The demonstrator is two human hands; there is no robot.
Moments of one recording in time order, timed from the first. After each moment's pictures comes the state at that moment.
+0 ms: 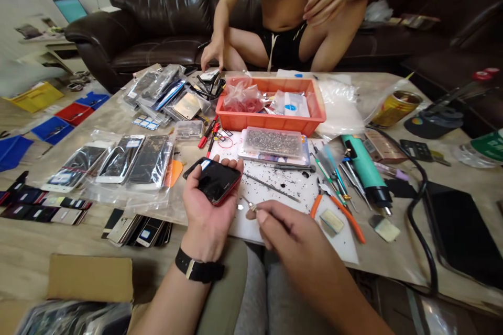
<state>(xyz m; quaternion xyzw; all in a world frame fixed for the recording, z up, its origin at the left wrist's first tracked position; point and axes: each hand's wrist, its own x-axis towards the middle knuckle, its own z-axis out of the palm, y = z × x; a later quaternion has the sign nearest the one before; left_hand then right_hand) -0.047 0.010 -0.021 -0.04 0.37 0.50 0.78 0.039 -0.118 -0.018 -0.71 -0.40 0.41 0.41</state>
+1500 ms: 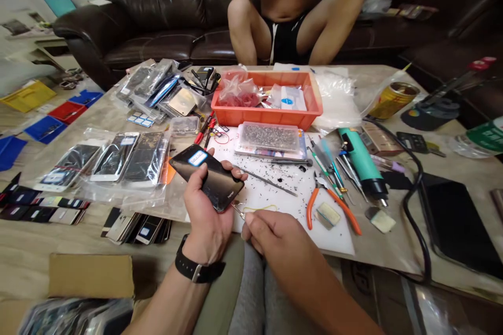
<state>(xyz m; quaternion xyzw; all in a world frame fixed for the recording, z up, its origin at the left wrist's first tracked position) -0.048 -0.009 -0.036 0.16 0.33 0.51 0.78 0.026 -0.117 -0.024 -0.74 -0.38 0.45 0.33</state>
